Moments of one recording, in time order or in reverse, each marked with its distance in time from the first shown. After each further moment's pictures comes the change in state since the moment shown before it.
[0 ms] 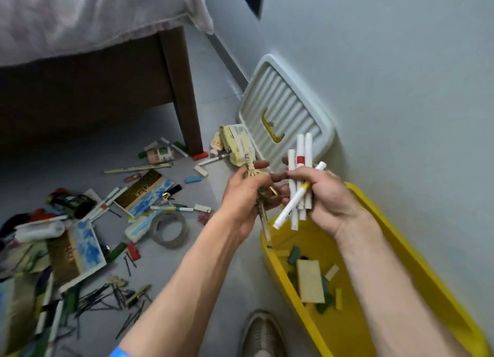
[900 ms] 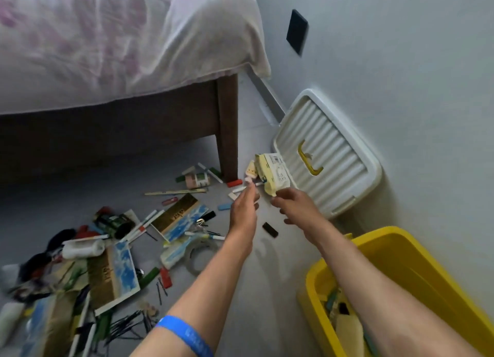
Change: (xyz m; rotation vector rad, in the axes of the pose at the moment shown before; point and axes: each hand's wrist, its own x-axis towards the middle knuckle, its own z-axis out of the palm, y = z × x) left_hand 0.059 0.020 -0.080 0.255 0.361 0.067; right_hand 0.104 0.046 0.067 -0.821 0.089 0.017
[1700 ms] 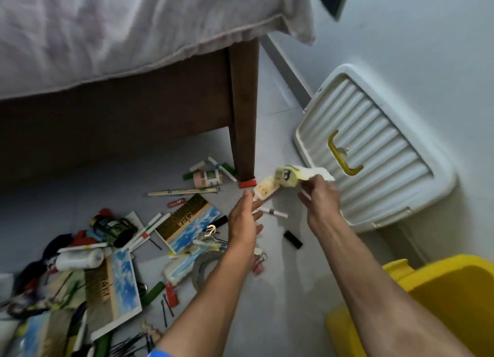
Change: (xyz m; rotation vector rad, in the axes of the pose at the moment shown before) left_hand 0.084 -0.032 -0.029 -0.065 0.147 -0.085; right_hand 0.122 0.023 0.040 0.840 0.365 0.110
